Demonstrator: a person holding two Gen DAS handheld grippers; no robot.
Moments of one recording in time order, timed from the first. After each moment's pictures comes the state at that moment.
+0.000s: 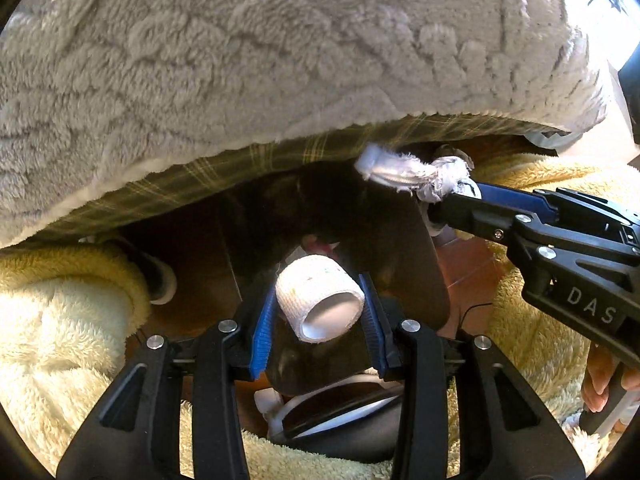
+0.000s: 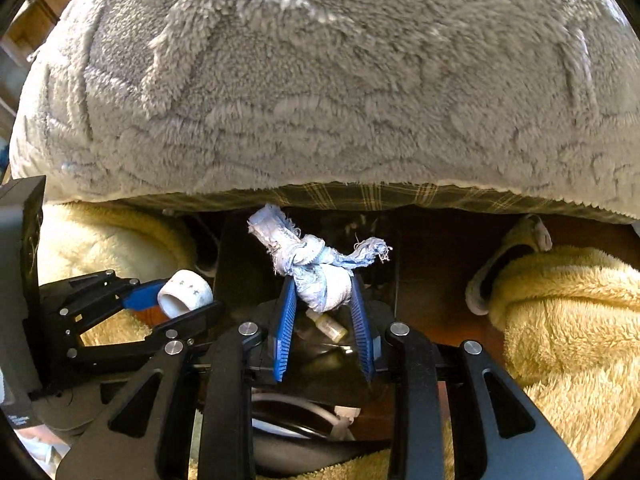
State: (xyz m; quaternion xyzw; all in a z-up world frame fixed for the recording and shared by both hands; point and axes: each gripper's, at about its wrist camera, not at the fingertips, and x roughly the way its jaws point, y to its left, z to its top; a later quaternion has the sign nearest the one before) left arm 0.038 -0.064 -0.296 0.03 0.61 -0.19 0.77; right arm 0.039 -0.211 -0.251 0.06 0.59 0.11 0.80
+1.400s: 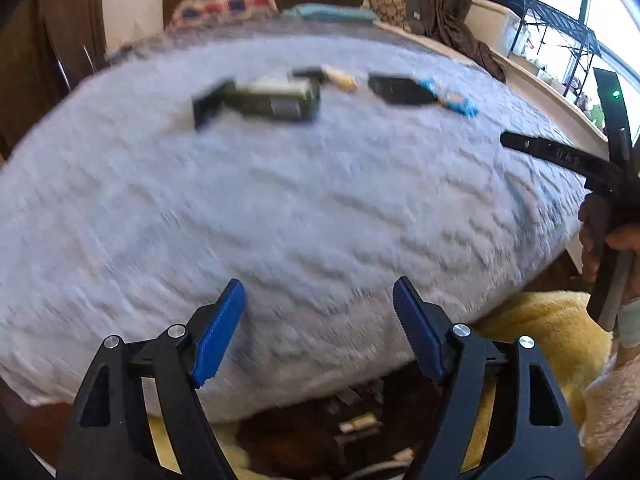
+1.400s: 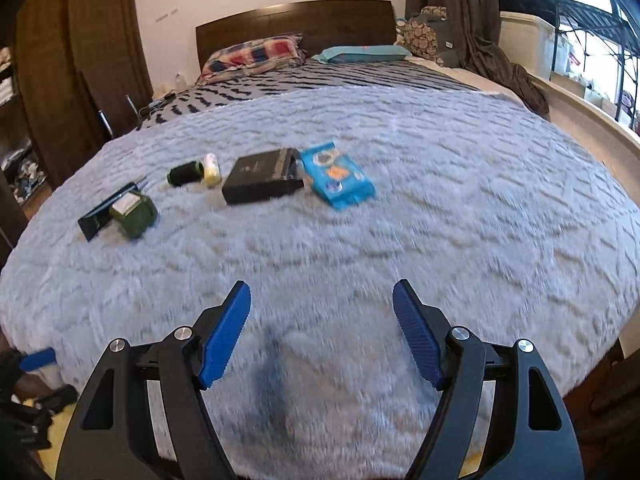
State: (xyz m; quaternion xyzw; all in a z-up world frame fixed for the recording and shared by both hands) left arm 0.127 -0.019 -0.108 0.05 0.42 -0.15 0.89; right arm 0.166 -0.306 -0.064 0.06 0.37 0.00 0.93
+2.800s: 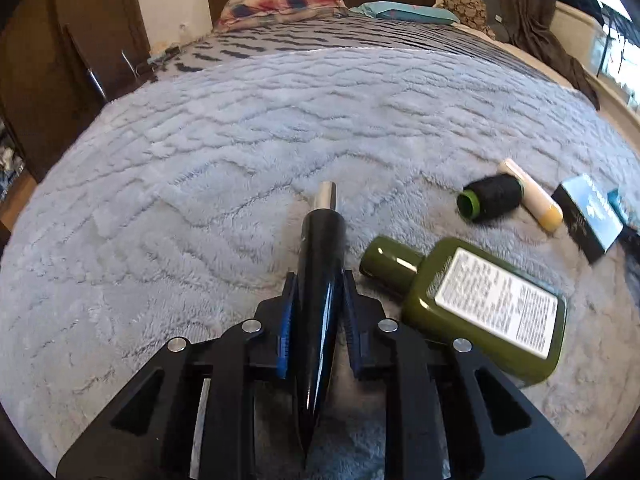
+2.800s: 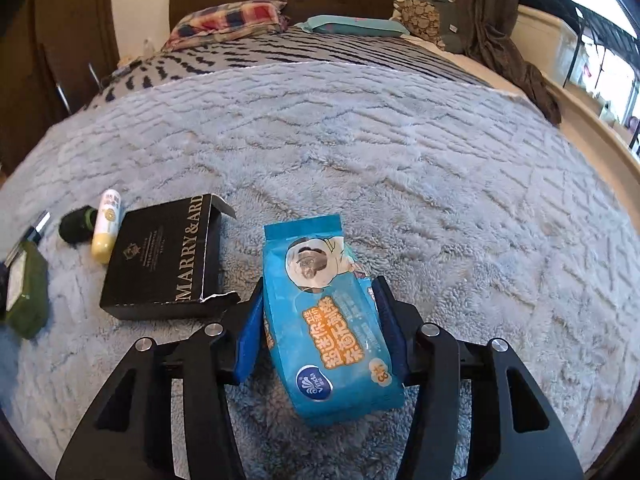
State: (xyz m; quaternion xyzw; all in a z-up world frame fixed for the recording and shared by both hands) left arm 0.351 0.007 -0.116 0.07 0.44 -0.04 0.90; right arm 0.324 -0.318 -0.095 0.03 0.43 -0.04 0.90
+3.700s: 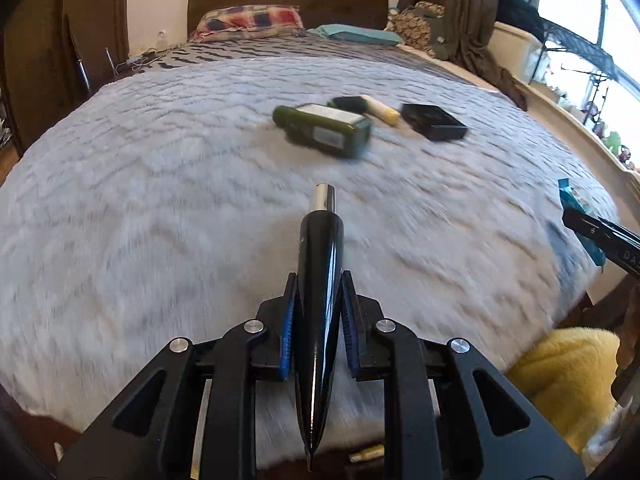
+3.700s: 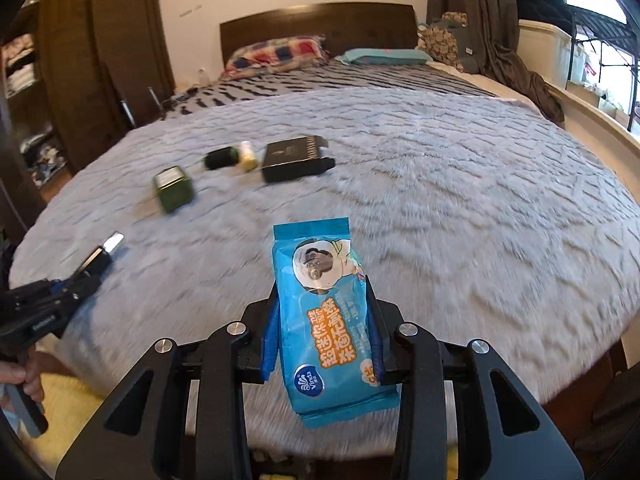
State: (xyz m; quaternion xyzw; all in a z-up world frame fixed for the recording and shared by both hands) left arm 0.136 0.010 -0.111 0.01 0.40 -0.13 0.91; right arm 0.105 -0.287 -0.062 0.06 0.36 0.04 0.93
